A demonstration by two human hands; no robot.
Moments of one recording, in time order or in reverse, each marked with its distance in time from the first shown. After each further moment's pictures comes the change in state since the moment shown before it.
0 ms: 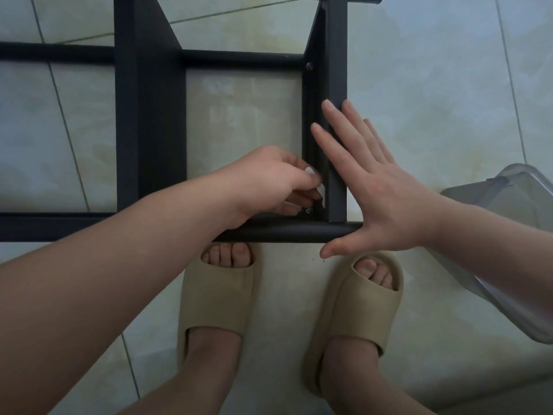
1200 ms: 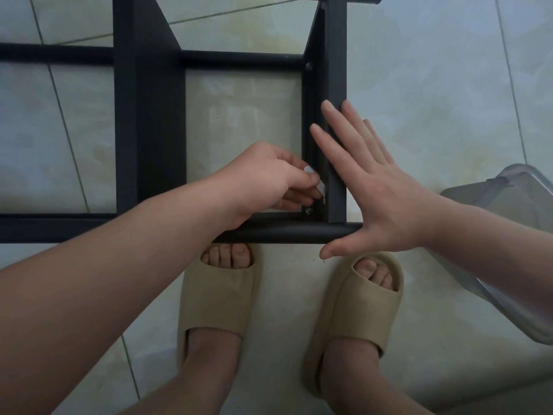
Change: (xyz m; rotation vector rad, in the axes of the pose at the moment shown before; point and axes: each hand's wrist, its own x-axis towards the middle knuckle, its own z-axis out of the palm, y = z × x) left_hand 0.000 0.000 -0.001 -0.100 0.042 0.026; right_hand 0.000 0.000 0.000 0.015 -0.006 0.005
